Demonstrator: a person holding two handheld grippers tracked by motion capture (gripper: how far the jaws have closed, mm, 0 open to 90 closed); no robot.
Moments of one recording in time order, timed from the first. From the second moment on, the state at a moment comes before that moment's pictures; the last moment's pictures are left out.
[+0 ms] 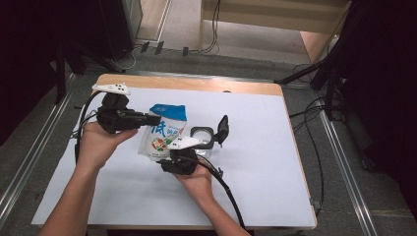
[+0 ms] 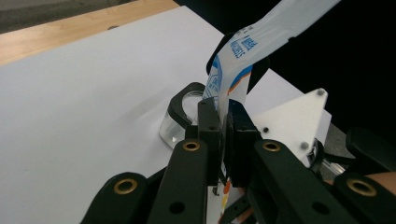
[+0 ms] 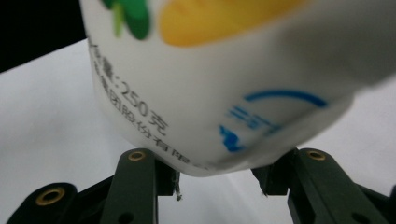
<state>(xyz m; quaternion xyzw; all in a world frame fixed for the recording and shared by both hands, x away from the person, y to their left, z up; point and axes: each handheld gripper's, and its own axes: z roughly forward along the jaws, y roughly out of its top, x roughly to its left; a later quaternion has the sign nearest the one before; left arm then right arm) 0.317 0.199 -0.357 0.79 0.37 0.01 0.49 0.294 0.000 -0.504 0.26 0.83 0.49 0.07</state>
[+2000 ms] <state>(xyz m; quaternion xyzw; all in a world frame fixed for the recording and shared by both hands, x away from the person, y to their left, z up) 0.351 0.139 -0.379 0.84 0.37 -0.01 0.40 0.301 -0.014 -0.506 0.30 0.79 0.53 0.00</state>
